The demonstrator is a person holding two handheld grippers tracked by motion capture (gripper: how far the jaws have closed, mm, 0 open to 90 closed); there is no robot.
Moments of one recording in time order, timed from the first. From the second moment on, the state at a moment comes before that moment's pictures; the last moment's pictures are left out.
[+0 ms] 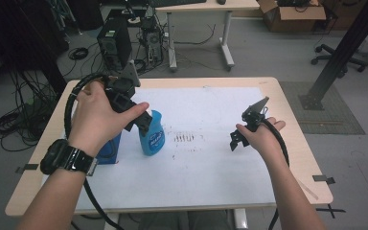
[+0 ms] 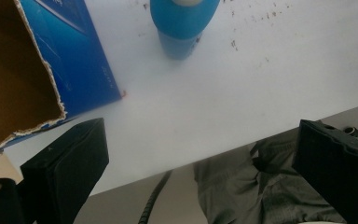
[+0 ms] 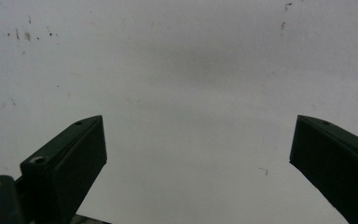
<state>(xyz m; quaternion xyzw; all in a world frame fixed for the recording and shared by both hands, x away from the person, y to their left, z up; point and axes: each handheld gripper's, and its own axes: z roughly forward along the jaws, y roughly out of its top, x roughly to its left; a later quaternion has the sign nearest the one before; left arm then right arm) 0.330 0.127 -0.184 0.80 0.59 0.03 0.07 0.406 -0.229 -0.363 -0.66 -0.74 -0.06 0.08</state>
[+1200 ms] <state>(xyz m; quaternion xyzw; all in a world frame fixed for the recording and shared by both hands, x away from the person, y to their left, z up) 0.369 0.124 -0.180 0.82 0.57 0.04 0.07 0.402 -0.232 -0.356 -0.65 -0.76 -0.07 0.08</state>
